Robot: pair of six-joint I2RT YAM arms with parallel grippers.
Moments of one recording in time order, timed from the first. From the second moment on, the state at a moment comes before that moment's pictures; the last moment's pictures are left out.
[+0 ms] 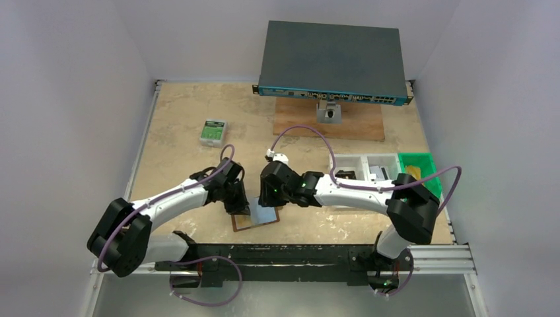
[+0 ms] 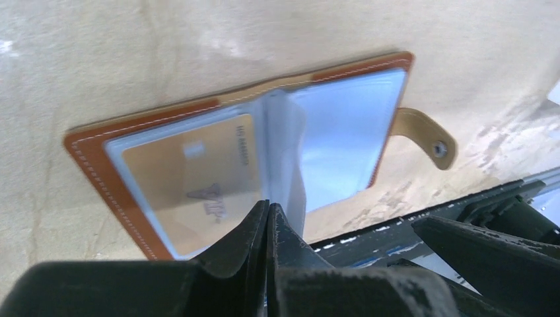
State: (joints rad) left arm -0.59 1.26 0.59 -0.51 0.23 -0.88; right arm 1.11 1.63 1.05 -0.30 0.11 0.90
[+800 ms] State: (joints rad) left arm -0.68 1.55 0.78 -0.44 0.27 -0.87; right arm 1.11 1.50 0.99 -0.40 0.22 0.91
